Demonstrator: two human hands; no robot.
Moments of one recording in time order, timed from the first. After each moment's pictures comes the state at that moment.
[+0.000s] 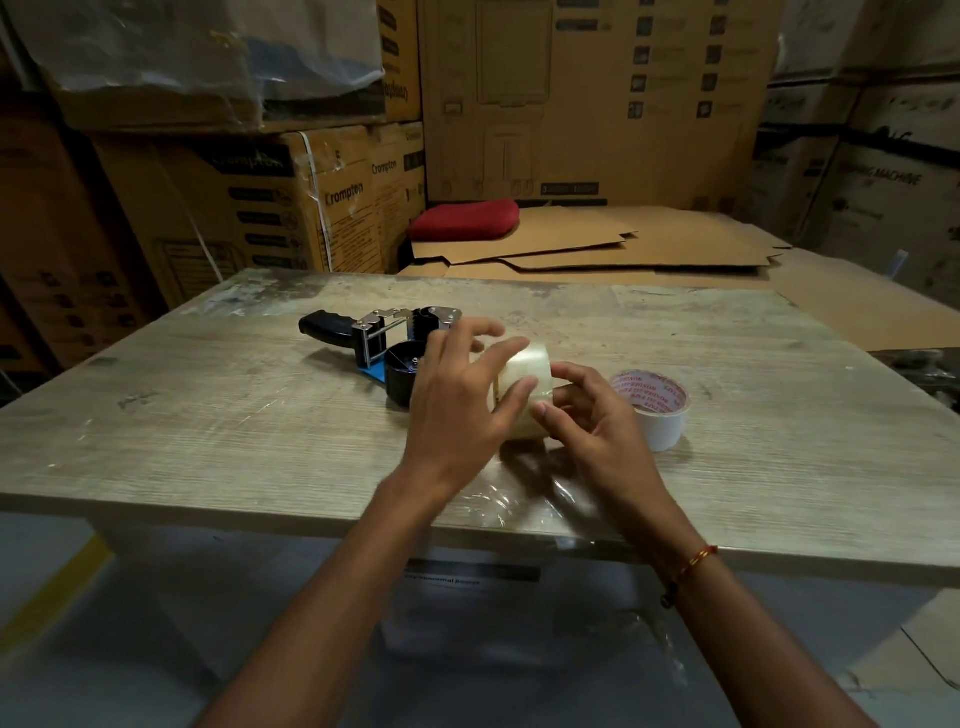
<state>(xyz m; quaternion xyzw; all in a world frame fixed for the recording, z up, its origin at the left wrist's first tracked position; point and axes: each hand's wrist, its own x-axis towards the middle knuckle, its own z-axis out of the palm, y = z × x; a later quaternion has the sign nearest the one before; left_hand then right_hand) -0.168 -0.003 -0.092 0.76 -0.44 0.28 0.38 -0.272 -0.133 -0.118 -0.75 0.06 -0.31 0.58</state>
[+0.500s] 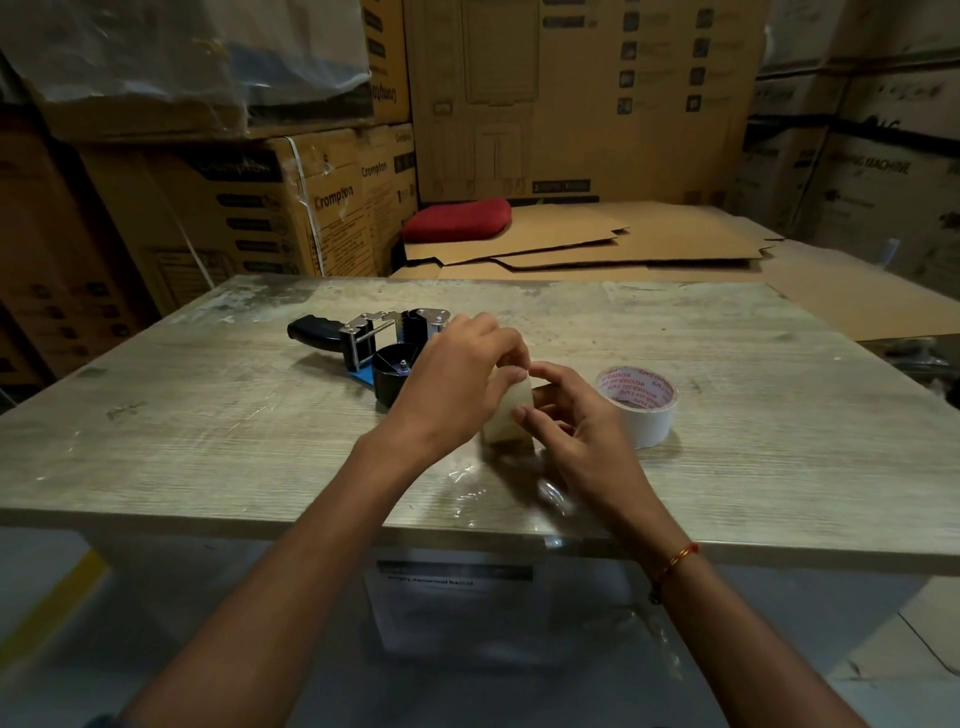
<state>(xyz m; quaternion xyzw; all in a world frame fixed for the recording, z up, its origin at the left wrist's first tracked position) -0.162 -0.010 -0.057 0.76 -0.53 0.21 0.30 -0.271 -0.135 -0.121 -0.80 0.04 -0.31 0.52</state>
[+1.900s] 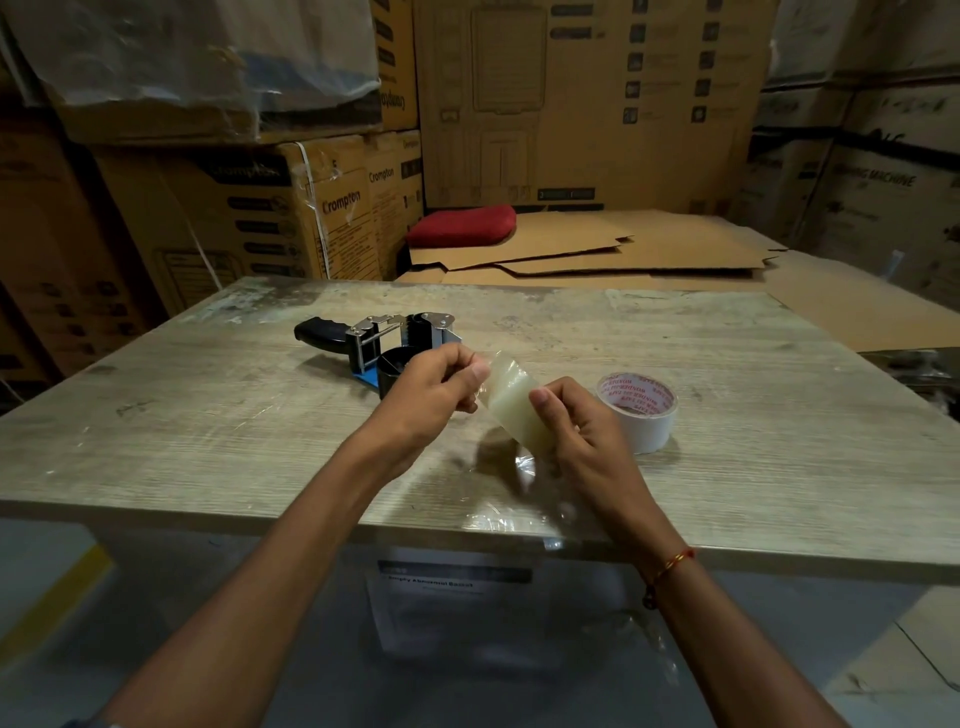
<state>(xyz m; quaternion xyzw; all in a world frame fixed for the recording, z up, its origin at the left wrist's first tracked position) -0.154 0.012 -0.068 0.71 -0.36 -0.14 0.59 -0.273 -0.131 -0.119 -0.80 0.06 -0.31 0.51</state>
